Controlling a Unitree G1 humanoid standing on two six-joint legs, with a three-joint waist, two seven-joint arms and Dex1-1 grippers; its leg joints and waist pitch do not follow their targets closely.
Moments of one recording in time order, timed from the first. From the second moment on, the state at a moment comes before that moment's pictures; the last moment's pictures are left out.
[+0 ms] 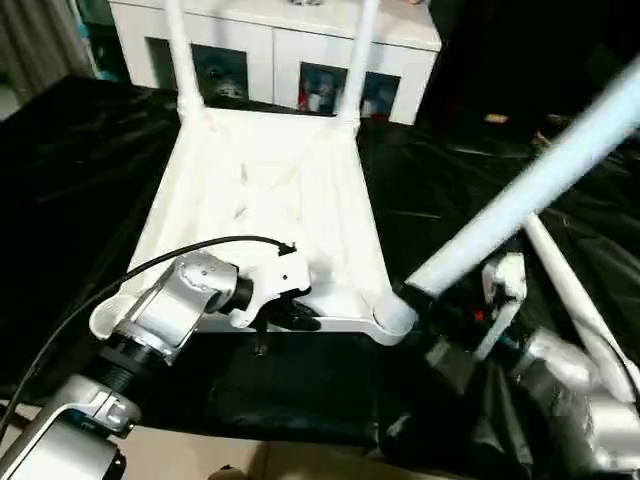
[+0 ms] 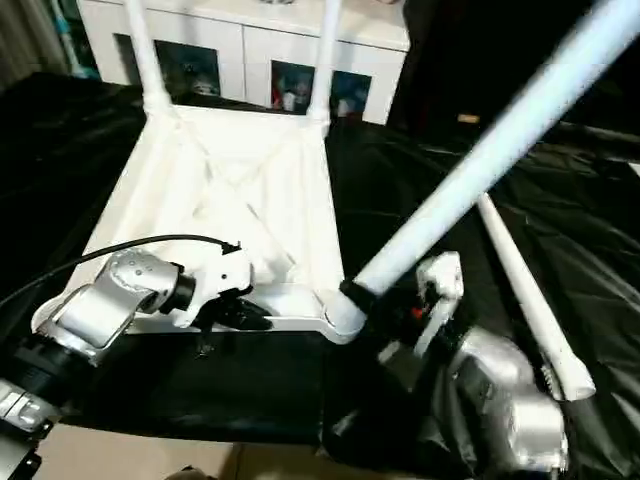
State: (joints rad) left arm -0.59 0.47 -0.43 0.34 0.01 0.29 -1.22; right arm -0.07 -0.34 -0.01 0.00 0.44 0.23 0.79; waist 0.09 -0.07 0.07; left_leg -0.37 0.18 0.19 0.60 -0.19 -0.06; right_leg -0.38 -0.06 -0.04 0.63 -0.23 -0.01
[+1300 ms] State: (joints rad) left arm -0.55 0.50 -0.45 0.30 0.01 0.26 -1.30; right arm -0.16 -0.49 0.12 0.13 0.38 0.12 1.08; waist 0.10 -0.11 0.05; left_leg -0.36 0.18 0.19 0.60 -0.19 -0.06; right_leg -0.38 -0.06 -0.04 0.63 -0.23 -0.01
